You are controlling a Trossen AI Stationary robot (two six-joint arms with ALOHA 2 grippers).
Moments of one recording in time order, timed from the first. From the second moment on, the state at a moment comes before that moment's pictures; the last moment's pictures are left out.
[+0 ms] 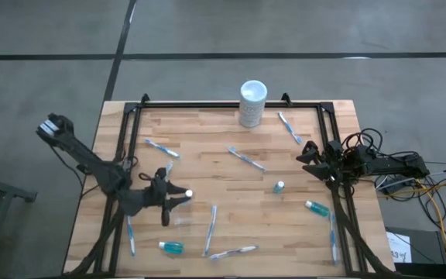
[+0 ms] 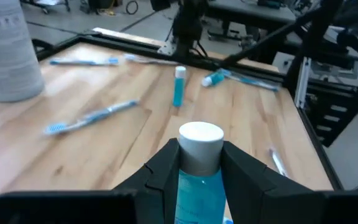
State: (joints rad) left arm -0.71 1.04 0.55 0.13 -0.82 -0.51; right arm 0.05 0.05 0.01 0.40 -0.05 0.57
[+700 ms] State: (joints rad) left arm -0.92 1.23 0.53 0.14 -1.18 -0.71; right arm 0.05 0.05 0.01 0.40 -0.05 0.57
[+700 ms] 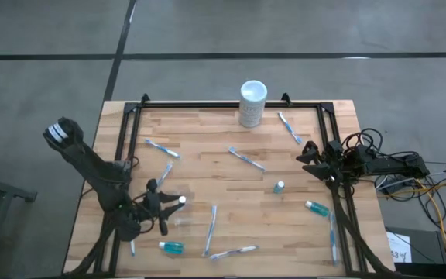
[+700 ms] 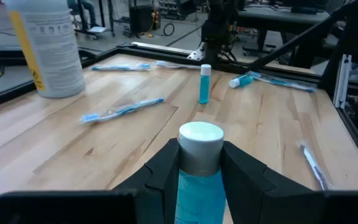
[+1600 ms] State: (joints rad) left arm -0.95 1.28 0.38 0.14 -1.15 -1.03; right arm 0.05 0.05 0.01 0.40 -0.05 0.57
